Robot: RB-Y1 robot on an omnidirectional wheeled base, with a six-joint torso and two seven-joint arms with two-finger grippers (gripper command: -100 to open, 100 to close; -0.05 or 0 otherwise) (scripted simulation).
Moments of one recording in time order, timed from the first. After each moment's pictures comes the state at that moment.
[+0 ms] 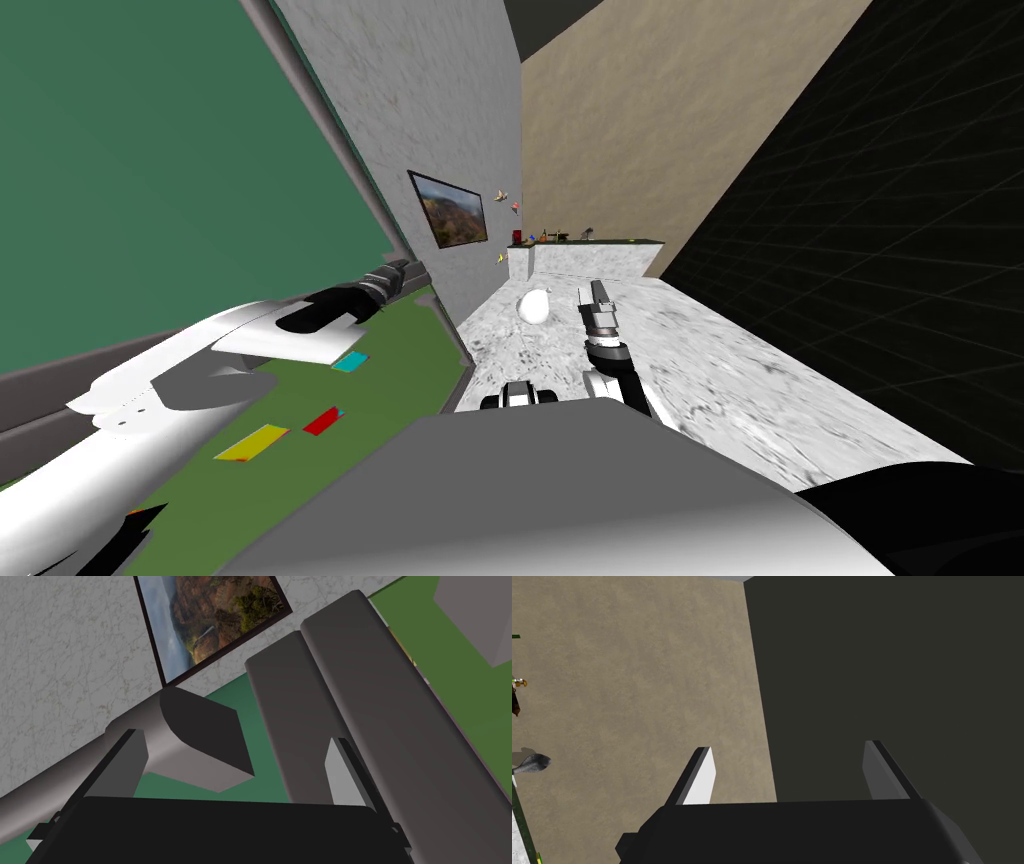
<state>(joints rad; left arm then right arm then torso) 0.08 1.14 0.31 -2.40 0.19 0.96 0.38 0.49 -0.01 0.03 -2.28 0.12 -0.54 0.05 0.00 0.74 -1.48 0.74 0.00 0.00</state>
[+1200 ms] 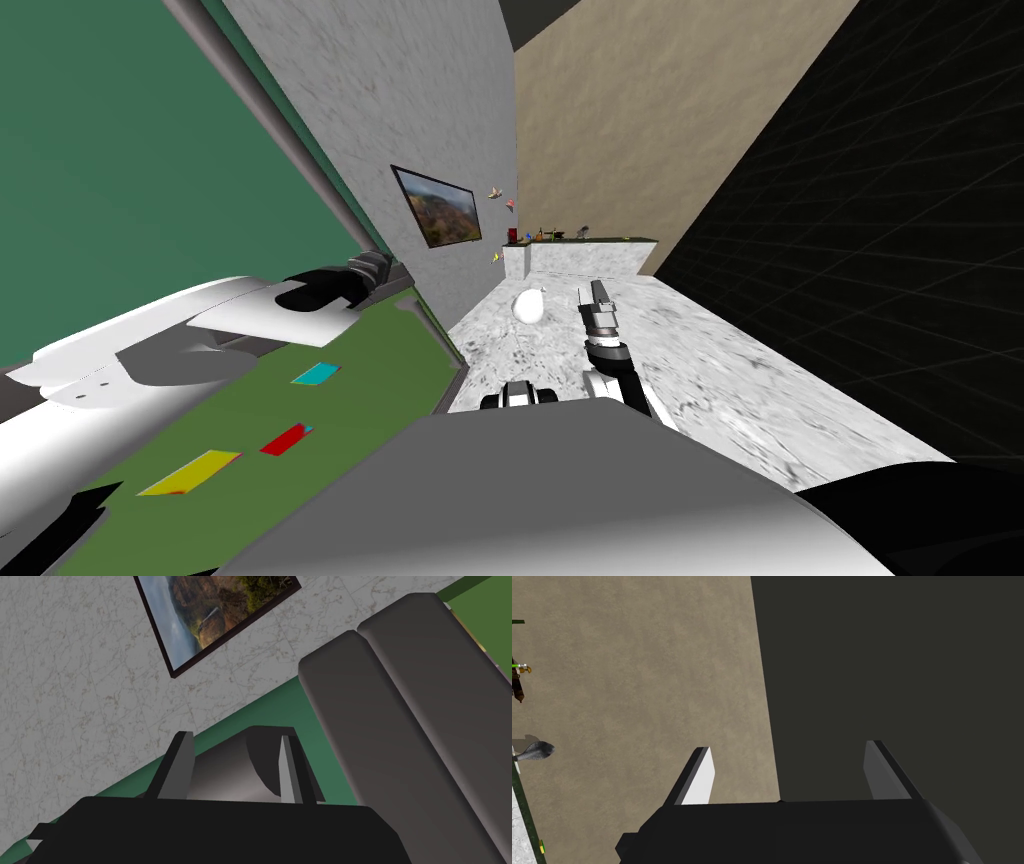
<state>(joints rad) 0.00 1.29 0.31 -2.35 0.18 1.09 0.47 0.49 -0.01 0.03 -2.28 0.12 -0.54 0.05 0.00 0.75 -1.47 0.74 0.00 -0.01</state>
